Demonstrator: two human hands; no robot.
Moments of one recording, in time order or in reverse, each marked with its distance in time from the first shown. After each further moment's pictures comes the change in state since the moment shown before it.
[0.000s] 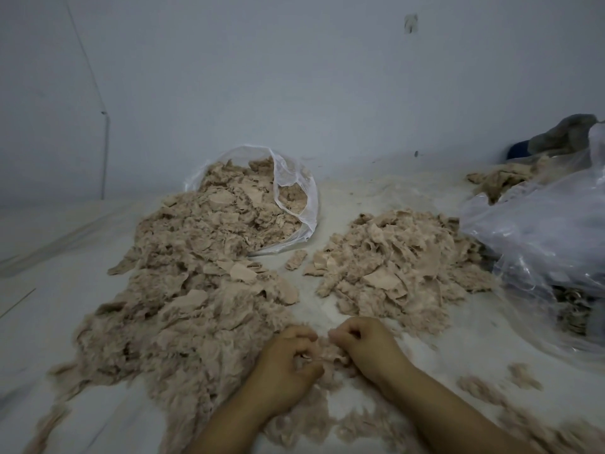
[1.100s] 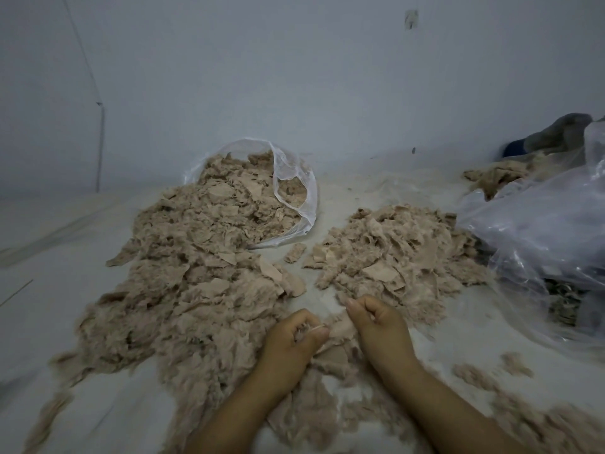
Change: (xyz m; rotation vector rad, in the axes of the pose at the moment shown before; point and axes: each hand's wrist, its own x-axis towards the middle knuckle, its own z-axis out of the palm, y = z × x) left_hand -0.006 0.025 0.000 -0.398 0.163 -0.023; right_hand -0.005 0.012 0.001 0.119 0.338 -0.313
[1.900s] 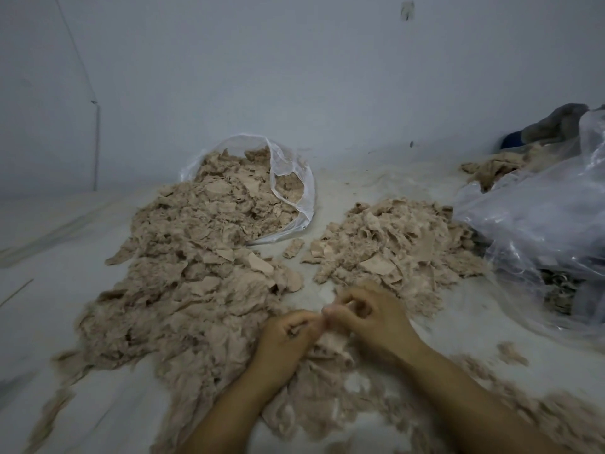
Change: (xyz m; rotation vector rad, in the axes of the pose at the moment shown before) left_hand -0.003 -0.001 0.001 -0.156 -0.010 0.035; right_hand 0.002 -0.019 -0.019 -0.191 -0.287 -0.133
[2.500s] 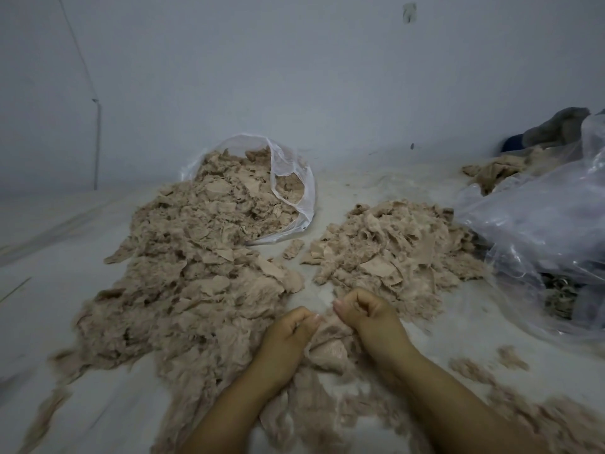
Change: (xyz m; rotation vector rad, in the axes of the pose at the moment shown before) left_hand 0.004 0.005 0.004 0.058 0.003 -0.063; right_hand 0.000 0.002 0.015 0.480 0.070 0.224
